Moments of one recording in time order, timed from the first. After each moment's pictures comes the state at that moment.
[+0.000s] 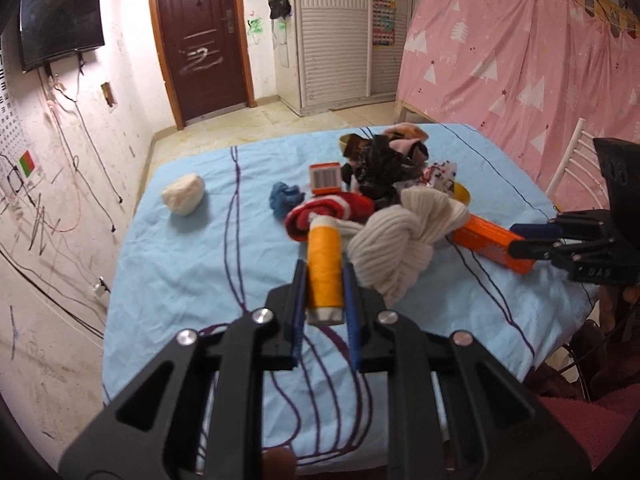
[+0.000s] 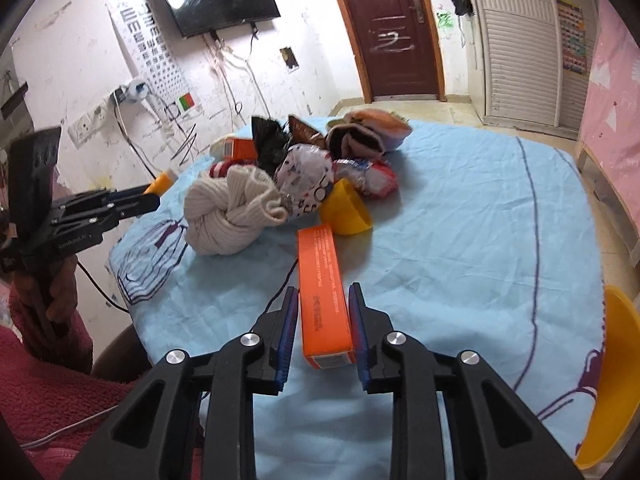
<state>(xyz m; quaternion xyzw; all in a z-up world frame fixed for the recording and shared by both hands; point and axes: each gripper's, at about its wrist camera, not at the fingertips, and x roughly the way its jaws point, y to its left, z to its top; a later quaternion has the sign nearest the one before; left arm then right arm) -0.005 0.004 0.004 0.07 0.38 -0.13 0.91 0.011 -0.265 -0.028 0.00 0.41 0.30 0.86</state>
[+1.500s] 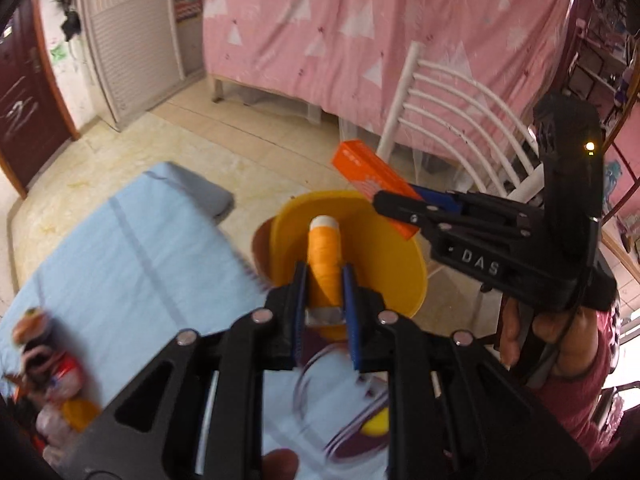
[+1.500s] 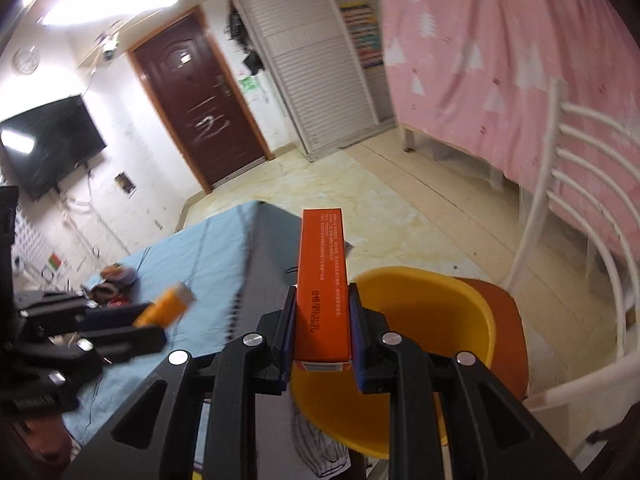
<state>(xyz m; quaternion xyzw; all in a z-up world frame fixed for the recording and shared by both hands) 0.063 -0.394 -0.002 0.16 0.44 -0.40 0.79 0.008 -0.544 -0.027 0.20 0.34 0.00 0.92</state>
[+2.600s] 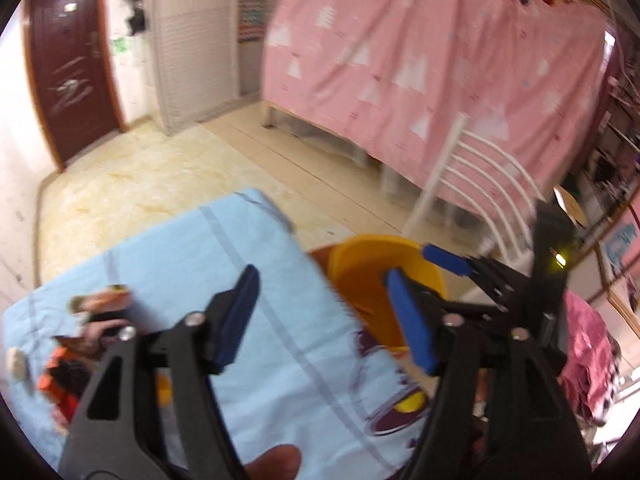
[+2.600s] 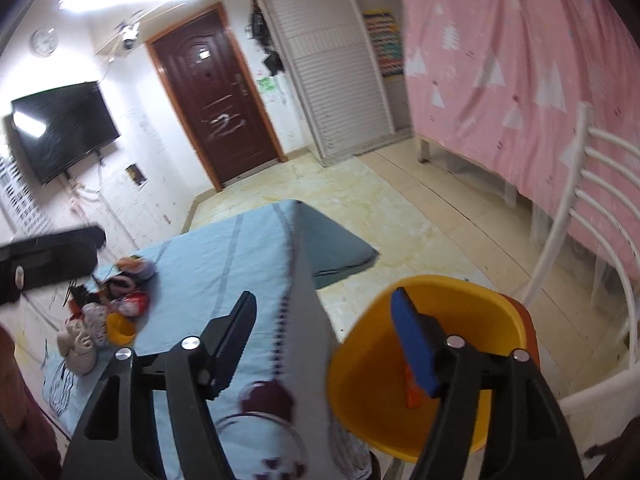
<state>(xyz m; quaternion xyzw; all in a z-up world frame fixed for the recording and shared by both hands) 0.070 -0.286 0.078 0.09 0.39 -0.32 0.86 0.015 -0.470 -0.004 0.14 0.32 0.04 0.94</state>
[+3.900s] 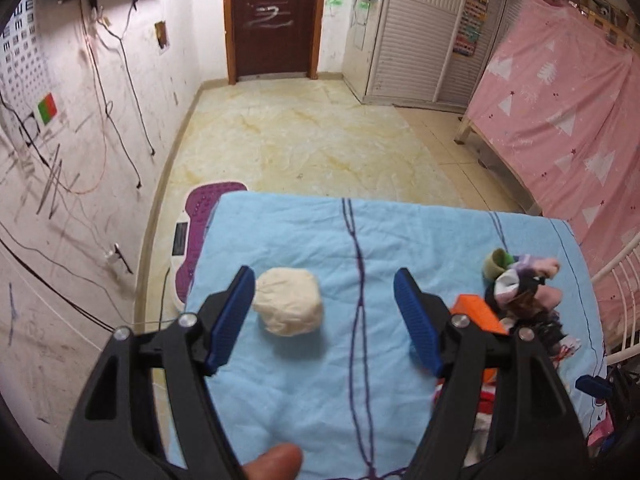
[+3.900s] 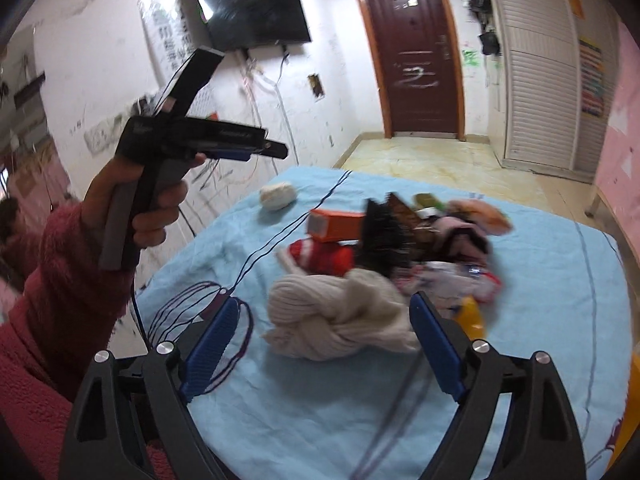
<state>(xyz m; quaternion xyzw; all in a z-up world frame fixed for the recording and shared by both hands) 0.166 0.095 0.030 -0.03 0.44 -0.04 0.90 0.024 -0.152 0.014 -0.02 0.35 0.32 0.88</state>
